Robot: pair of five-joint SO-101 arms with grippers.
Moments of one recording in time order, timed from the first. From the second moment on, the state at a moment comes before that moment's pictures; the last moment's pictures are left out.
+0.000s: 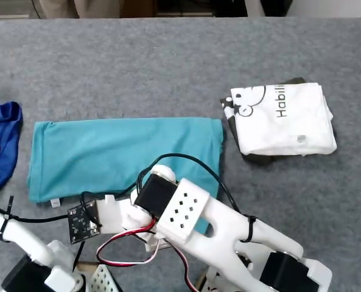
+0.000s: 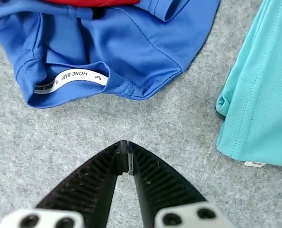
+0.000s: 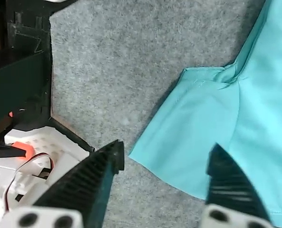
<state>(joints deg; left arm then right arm) -58.5 -26.5 32.1 70.2 -42.5 -64.5 -23.1 22.9 101.1 32.2</state>
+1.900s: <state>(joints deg) -58.5 -26.5 33.8 70.2 -42.5 -61.9 -23.1 25.9 100.5 31.7</state>
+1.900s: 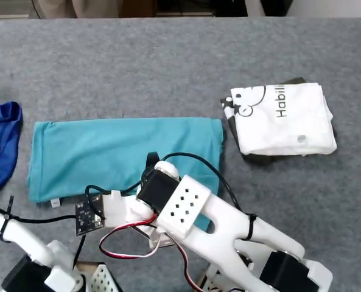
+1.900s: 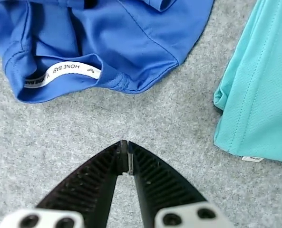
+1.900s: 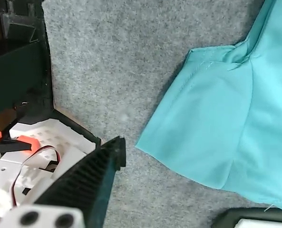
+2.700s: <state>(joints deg) -58.5 -26.5 33.8 70.2 -42.5 -60.8 -23.1 25.9 99.4 30.5</state>
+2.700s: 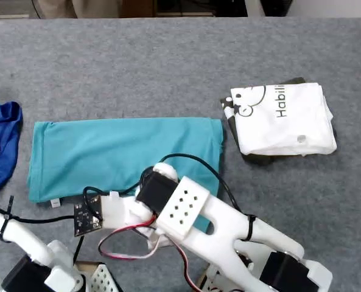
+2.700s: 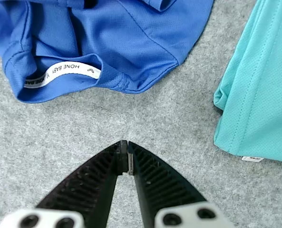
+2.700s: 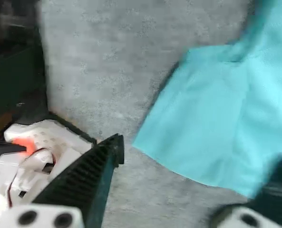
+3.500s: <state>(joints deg) -58.5 -26.5 33.8 70.2 -42.5 -58.5 -23.1 25.9 99.5 28.6</state>
